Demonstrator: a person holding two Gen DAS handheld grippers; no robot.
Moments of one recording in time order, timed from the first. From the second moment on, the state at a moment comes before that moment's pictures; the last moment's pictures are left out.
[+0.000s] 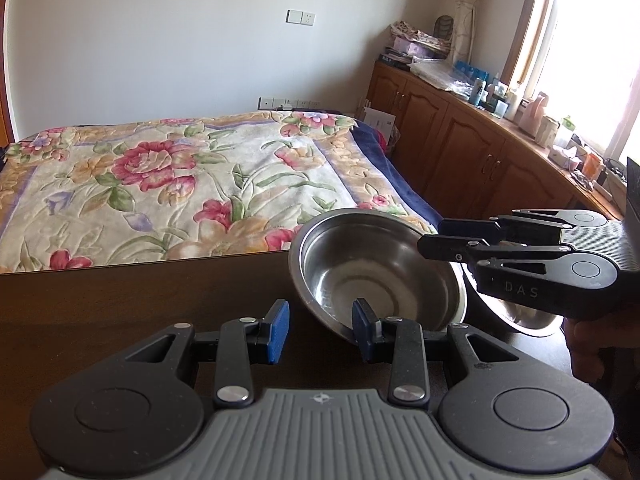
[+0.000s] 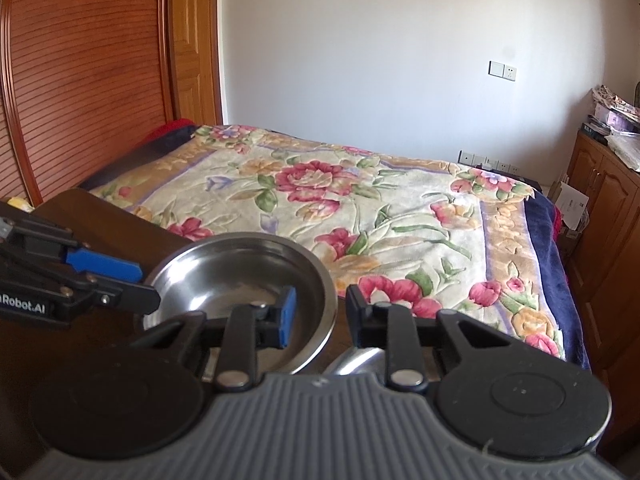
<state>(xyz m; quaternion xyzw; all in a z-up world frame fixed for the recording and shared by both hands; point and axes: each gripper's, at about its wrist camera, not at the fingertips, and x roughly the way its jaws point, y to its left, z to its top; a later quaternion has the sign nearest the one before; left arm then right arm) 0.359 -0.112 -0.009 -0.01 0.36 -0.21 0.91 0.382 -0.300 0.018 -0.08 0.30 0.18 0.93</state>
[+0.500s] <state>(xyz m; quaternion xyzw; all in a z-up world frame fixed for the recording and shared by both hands) 0.366 -0.109 -0.016 -0.02 0.38 -0.21 0.90 0.387 -0.283 0.010 -0.11 0.33 0.20 0.92</state>
